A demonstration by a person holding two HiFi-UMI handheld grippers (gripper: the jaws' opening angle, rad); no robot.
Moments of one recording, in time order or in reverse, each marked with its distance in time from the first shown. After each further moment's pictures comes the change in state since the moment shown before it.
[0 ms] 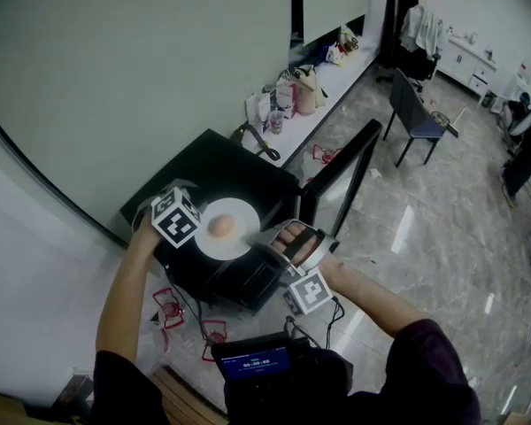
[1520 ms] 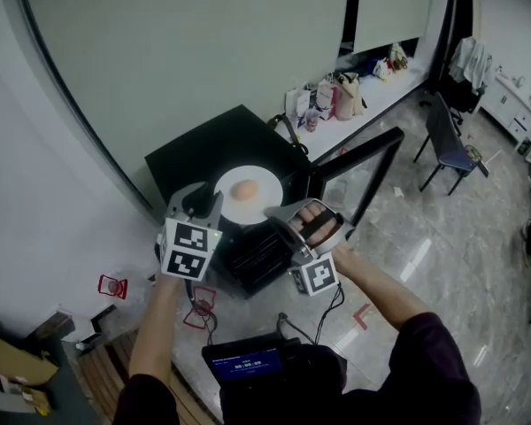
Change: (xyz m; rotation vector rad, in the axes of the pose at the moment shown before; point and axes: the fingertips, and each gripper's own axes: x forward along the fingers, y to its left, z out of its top) left arm -0.146 -0.089 0.041 -0.529 -0.330 0.453; right arm -0.062 -0.014 -0.008 -0.183 -0.072 -0.205
